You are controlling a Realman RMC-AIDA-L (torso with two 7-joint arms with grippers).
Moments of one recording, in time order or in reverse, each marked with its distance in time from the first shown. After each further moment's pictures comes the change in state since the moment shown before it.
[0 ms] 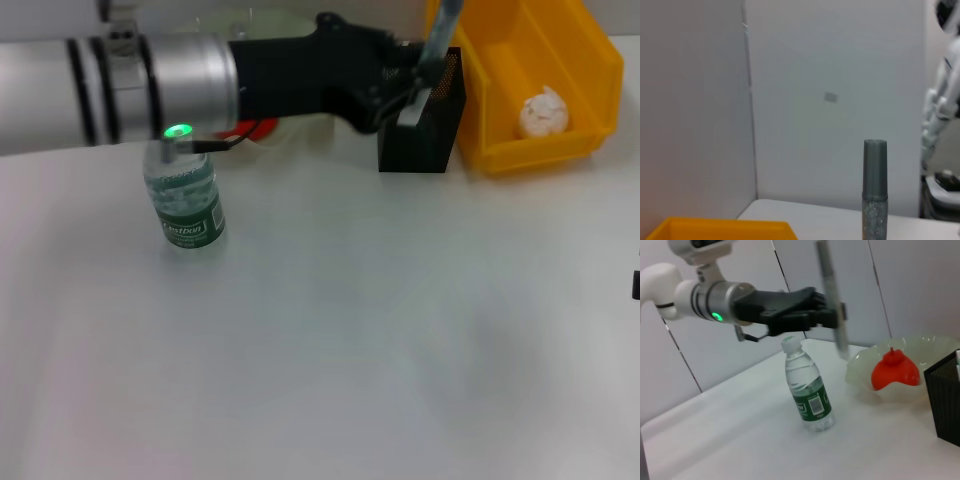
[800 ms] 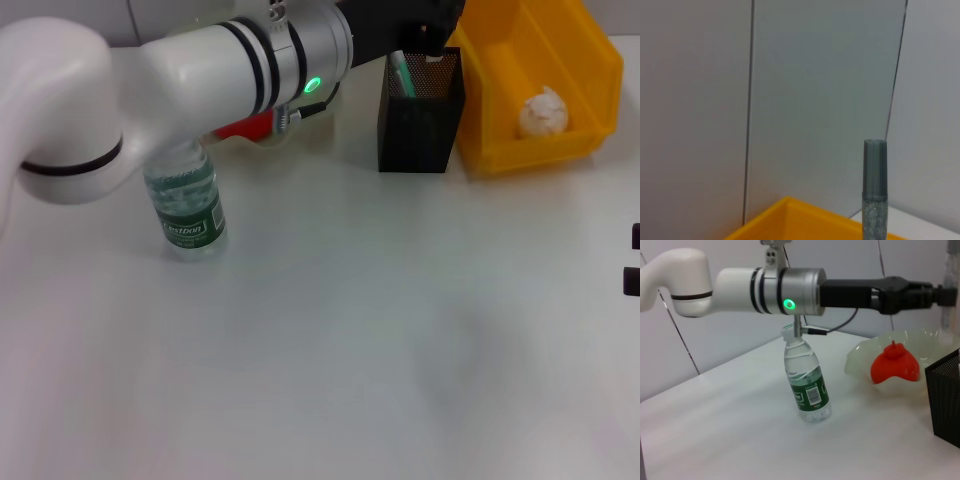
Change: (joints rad) left arm -0.222 -0.003 0.434 -0.220 -0.444 -0.784 0.013; right arm 0.031 0.008 -0.010 -0.049 -0.037 0.003 -0.005
